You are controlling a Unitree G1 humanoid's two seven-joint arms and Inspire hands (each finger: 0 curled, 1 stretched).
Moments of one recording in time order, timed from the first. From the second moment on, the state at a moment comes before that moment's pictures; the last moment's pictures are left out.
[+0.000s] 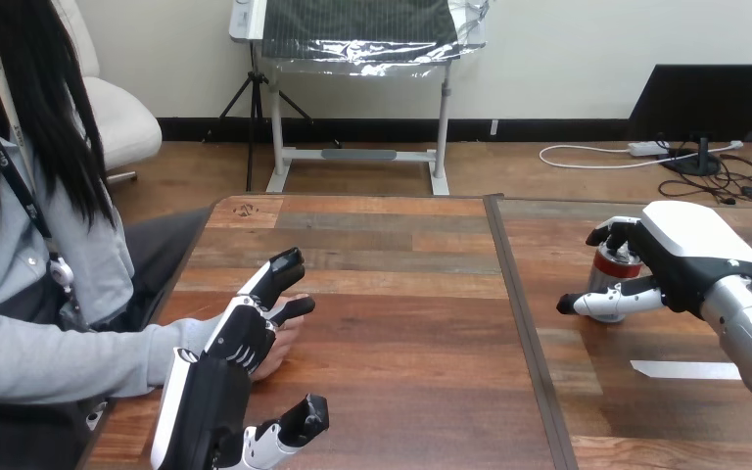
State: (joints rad) left arm 0.07 0.04 -0.02 0.75 -0.14 -1.31 -0.28; right arm -0.77 -0.60 0.43 1.35 -0.70 -0.47 -0.25
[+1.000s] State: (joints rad) left arm 0.07 0.04 -0.02 0.75 -0.15 -1.31 -0.29; right arm -0.75 -0.63 0.43 1.33 -0.70 -0.53 -0.25
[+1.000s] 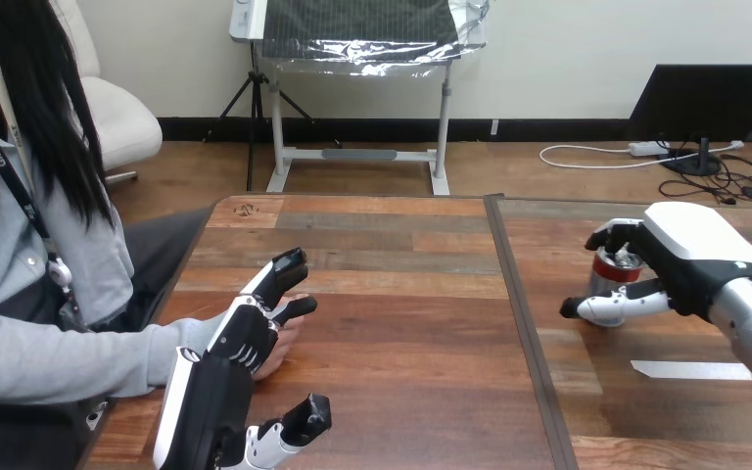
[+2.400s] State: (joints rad) left arm 0.06 0.04 -0.02 0.75 -0.08 -1.31 -0.25; right arm -0.73 -0.66 0.43 1.30 -0.70 -0.58 -0.24
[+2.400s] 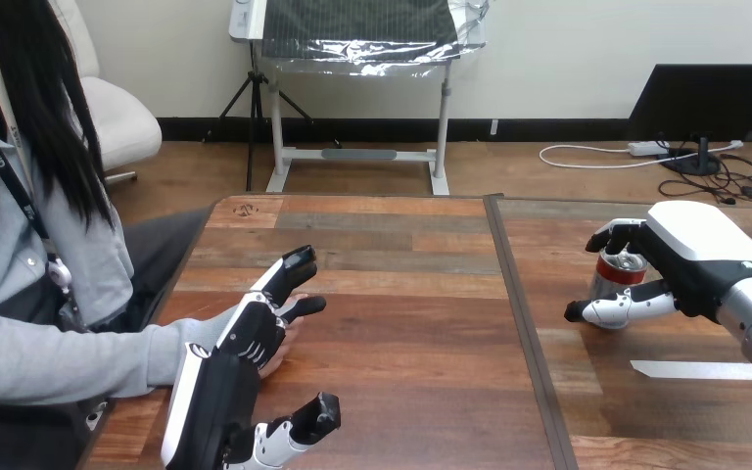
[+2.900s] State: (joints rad) left arm 0.06 0.03 -0.01 0.75 -0.04 -1.32 -0.21; right arm -0.73 -0.66 0.43 1.30 -0.70 -0.58 -0.24
